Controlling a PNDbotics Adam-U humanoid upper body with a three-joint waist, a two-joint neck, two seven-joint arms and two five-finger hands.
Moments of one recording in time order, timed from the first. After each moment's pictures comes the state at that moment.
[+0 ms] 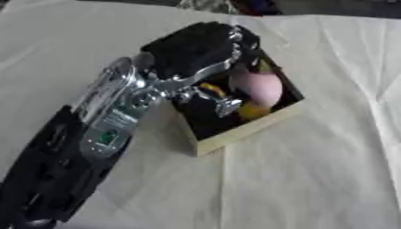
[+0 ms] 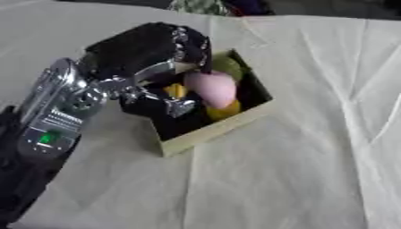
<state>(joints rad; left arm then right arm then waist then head) -0.86 0.21 -0.50 -1.68 -0.85 -0.14 -0.44 -0.25 -0.56 -0.10 -1.98 -0.14 -0.10 -0.26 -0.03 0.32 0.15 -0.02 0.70</state>
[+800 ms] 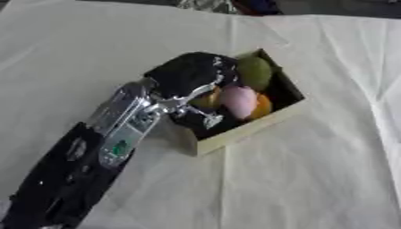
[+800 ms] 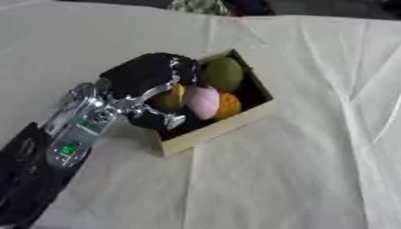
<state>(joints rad) -0.82 0.20 -0.49 -1.58 -0.94 -0.18 -0.41 -0.24 -0.56 -0.10 -1.98 -0.14 -0.10 -0.26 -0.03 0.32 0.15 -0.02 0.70</state>
